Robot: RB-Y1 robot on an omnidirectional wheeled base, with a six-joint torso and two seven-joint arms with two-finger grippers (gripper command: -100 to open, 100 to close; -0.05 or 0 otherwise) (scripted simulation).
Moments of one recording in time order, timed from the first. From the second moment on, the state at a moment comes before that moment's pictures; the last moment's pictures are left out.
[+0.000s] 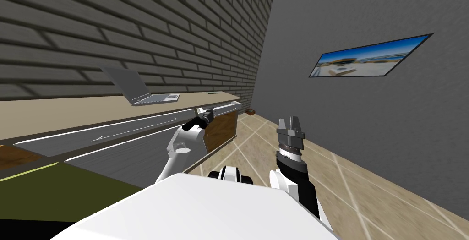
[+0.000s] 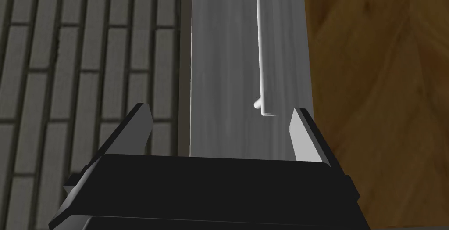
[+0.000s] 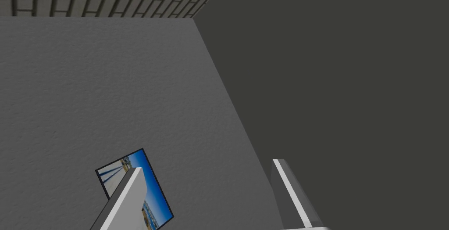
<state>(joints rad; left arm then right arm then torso) -0.07 0.13 0.03 -2.20 0.06 0.78 0.09 0.52 0.04 0.06 -2.36 0.00 -0.53 0.12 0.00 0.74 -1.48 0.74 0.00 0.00</state>
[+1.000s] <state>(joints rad) -0.07 0.14 0.03 -2.33 0.07 0.91 0.11 0.52 0.04 0.06 -2.36 0.00 -0.53 0.12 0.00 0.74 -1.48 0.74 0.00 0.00</state>
